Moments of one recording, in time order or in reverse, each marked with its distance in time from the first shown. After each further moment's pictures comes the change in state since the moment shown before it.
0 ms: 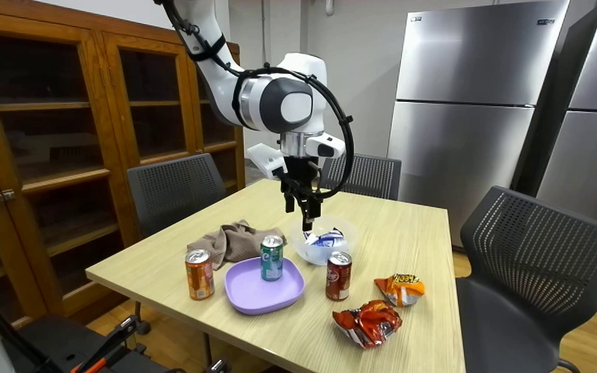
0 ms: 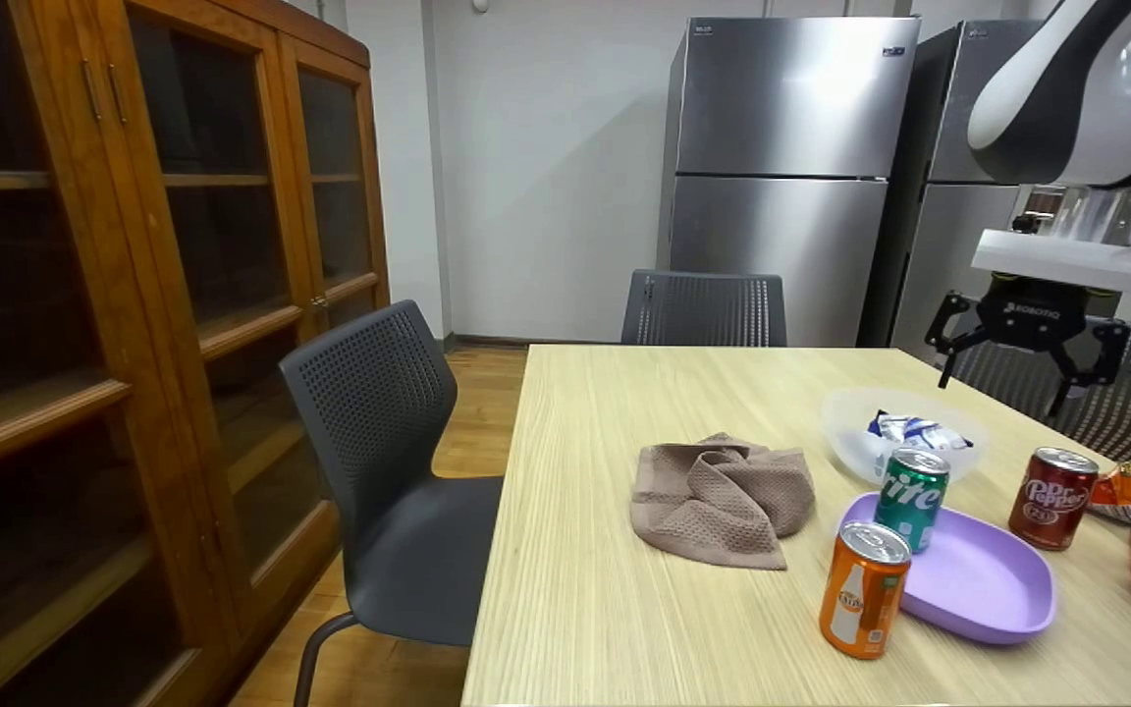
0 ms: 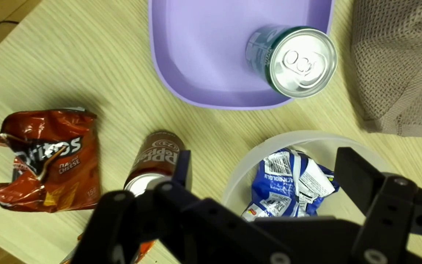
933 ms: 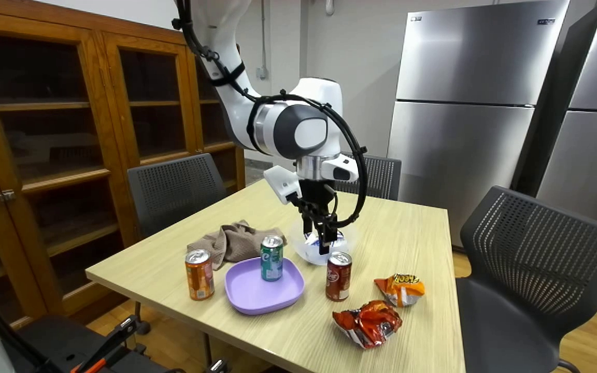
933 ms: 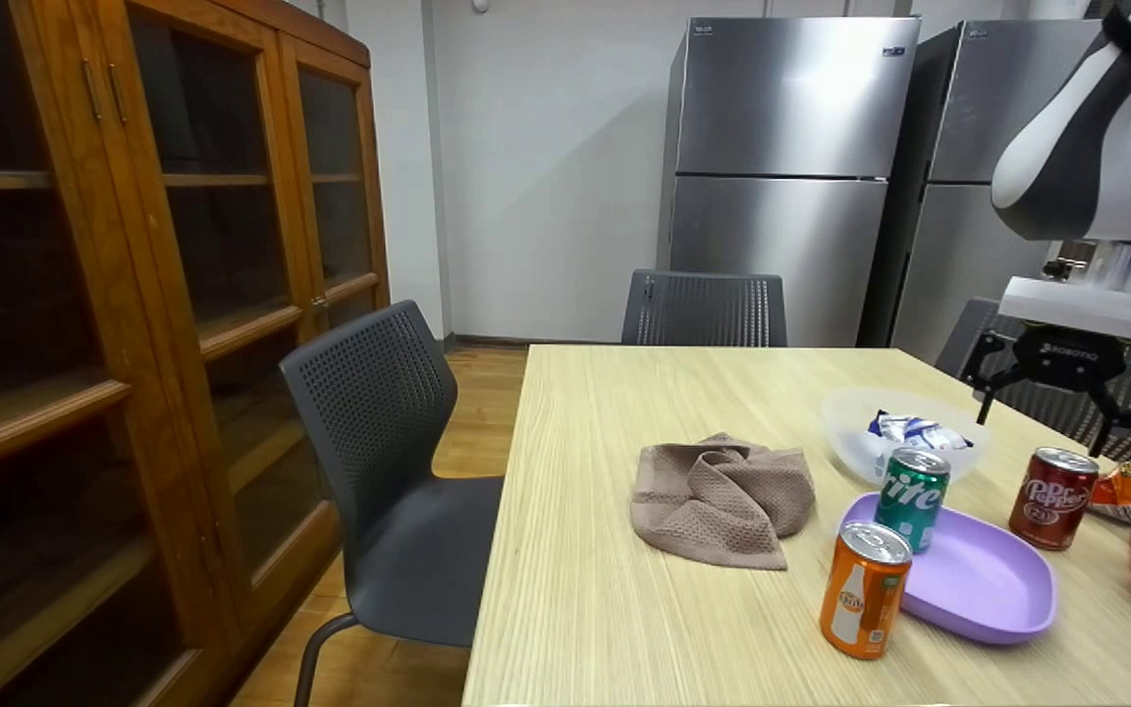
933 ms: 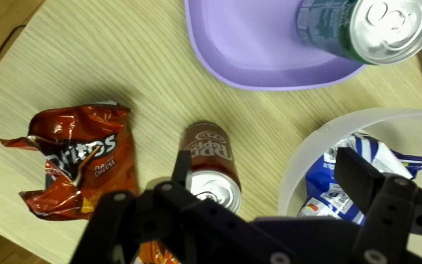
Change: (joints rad) arm -0.021 0.098 -0.058 0.002 -0.007 0.095 0.022
